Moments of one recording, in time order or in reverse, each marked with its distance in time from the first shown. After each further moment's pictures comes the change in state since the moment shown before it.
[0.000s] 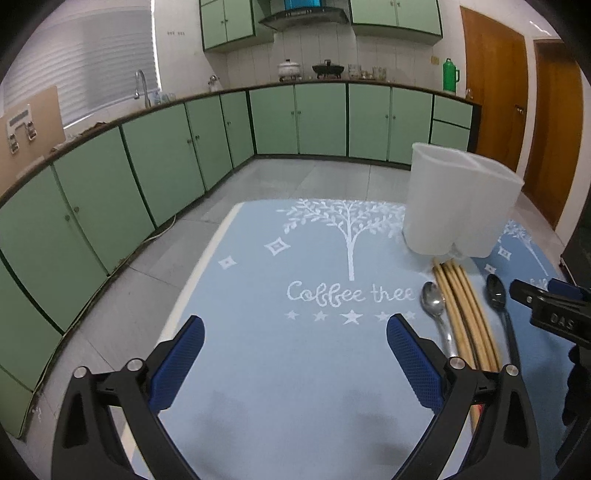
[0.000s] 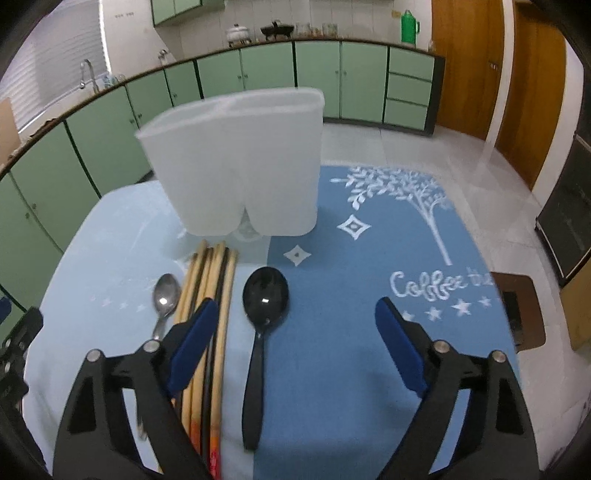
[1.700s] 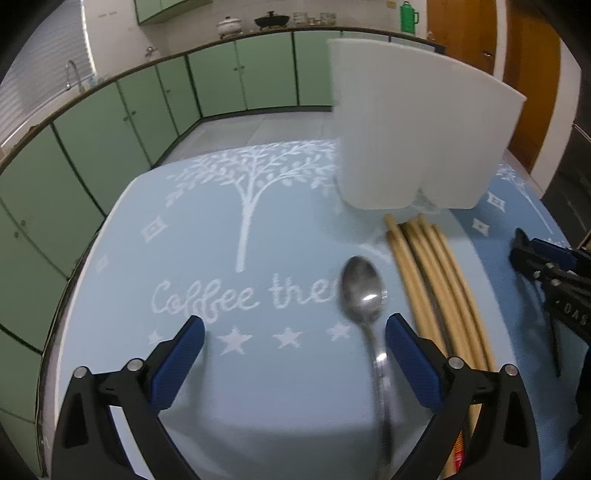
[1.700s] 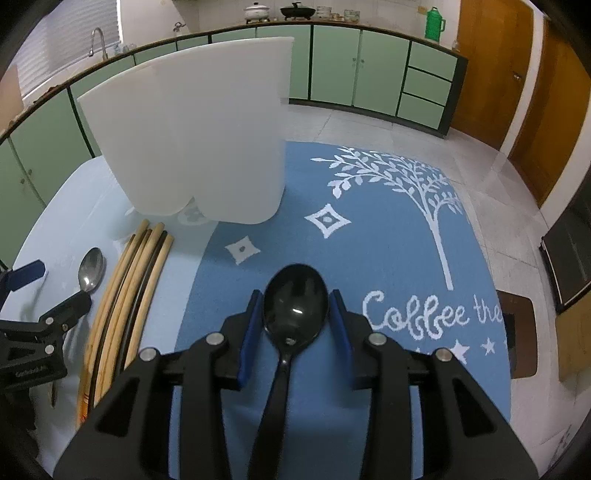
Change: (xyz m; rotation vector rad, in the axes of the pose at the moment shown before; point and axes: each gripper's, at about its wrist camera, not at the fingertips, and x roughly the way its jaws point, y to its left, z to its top) left arm 0.097 -0.080 0.013 0.134 0.193 -0.138; right arm 0.040 -0.037 0.006 -0.122 0.052 0.010
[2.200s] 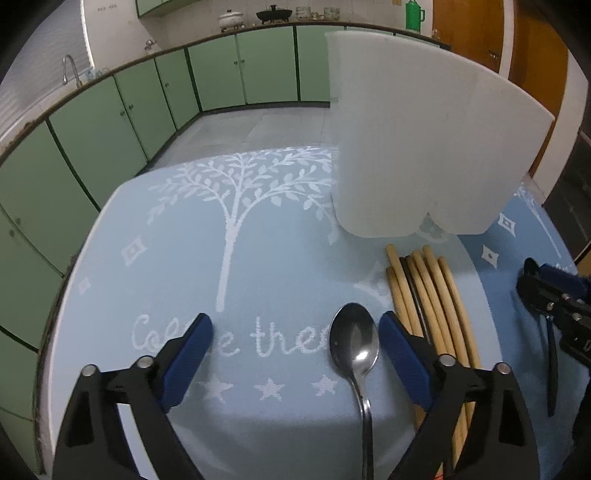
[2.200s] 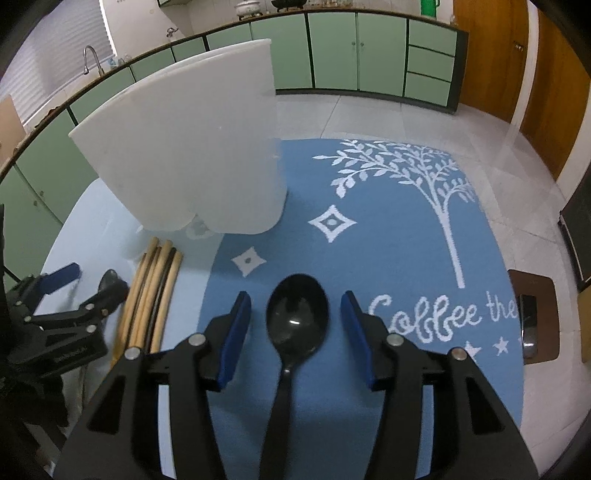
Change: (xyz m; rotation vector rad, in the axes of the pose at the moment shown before) left arm 0.021 -0.008 0.024 -0.035 0.028 -0.010; right arm 0.005 -0.011 0.014 0.088 0.061 0.089
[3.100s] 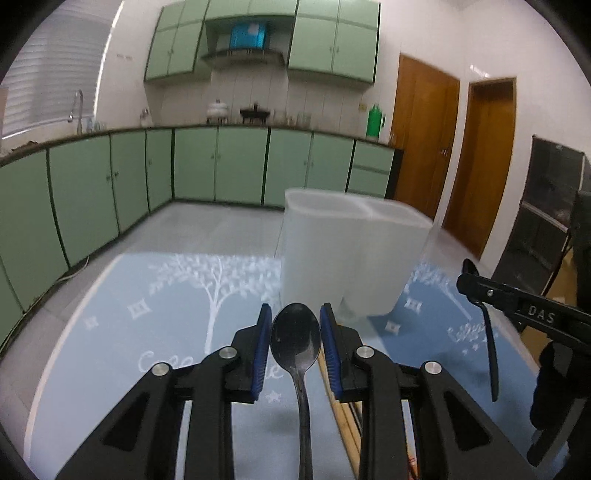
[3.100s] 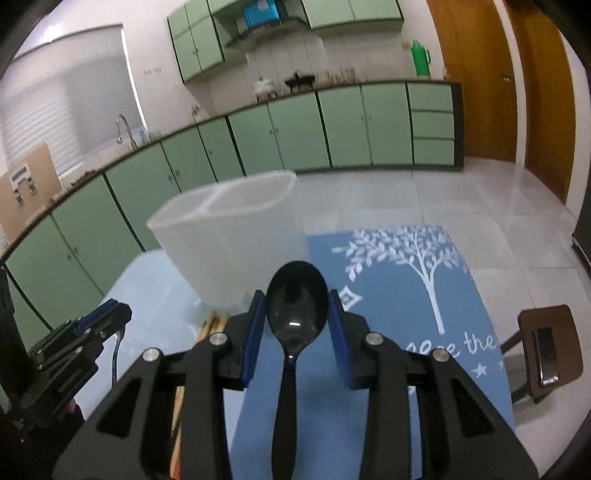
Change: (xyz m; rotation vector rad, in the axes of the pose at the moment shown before) left arm -0.091 0.006 -0.033 -0.041 -0.473 -0.198; right arm -0.081 -0.008 -0.015 0.040 -0.389 0.140
